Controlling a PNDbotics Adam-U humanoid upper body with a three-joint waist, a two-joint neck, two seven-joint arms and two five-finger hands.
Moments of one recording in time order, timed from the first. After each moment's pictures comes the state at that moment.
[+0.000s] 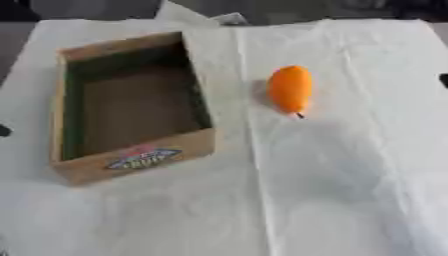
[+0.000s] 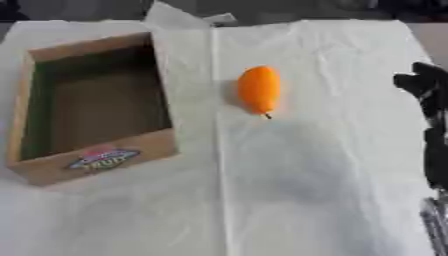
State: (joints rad) left arm -0.25 0.16 0.00 -1.98 0.06 -0.36 0.26; right arm -0.10 -0.36 -0.24 -1.98 -0.01 -0.36 -0.11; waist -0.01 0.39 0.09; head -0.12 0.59
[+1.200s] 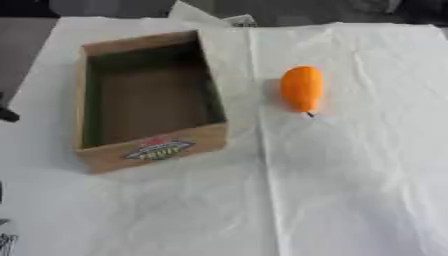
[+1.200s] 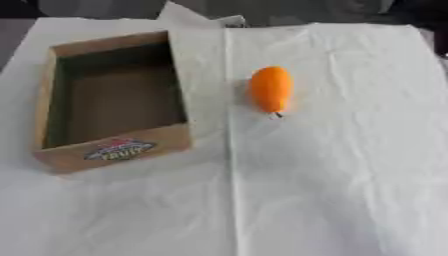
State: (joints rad) left arm -0.25 0.16 0.00 -1.98 0.08 -0.36 0.25; right arm -0.24 -0.73 -0.15 -1.98 0.17 -0.23 -0.13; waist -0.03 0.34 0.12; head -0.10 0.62
